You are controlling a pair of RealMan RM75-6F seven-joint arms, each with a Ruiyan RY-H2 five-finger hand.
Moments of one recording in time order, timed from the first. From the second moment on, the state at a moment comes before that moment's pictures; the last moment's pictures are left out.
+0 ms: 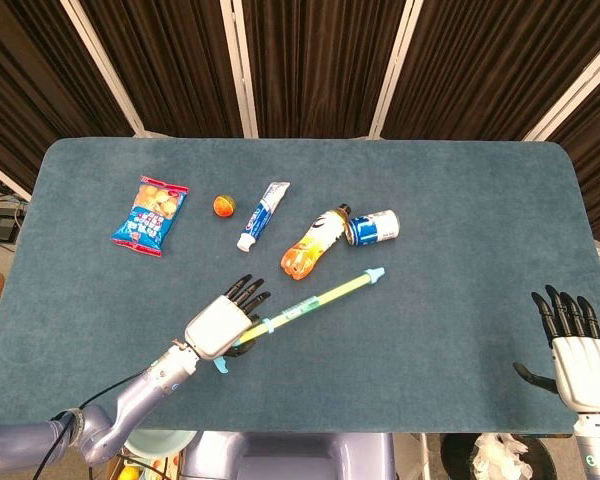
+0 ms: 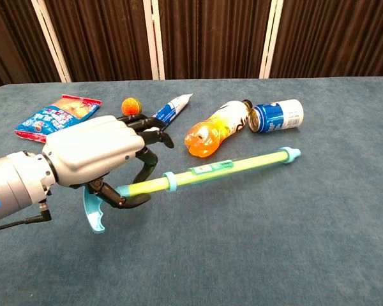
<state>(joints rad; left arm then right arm) -0.68 -1.64 -0.01 -1.46 1.58 1.09 0.46 0.05 -1.14 0.06 -1.60 -1.52 1.52 -0.16</state>
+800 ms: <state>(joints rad) -0.72 -1.64 -0.05 -1.51 1.68 1.14 0.41 0.07 -1.15 0.07 -1.61 -1.51 1.49 -0.14</state>
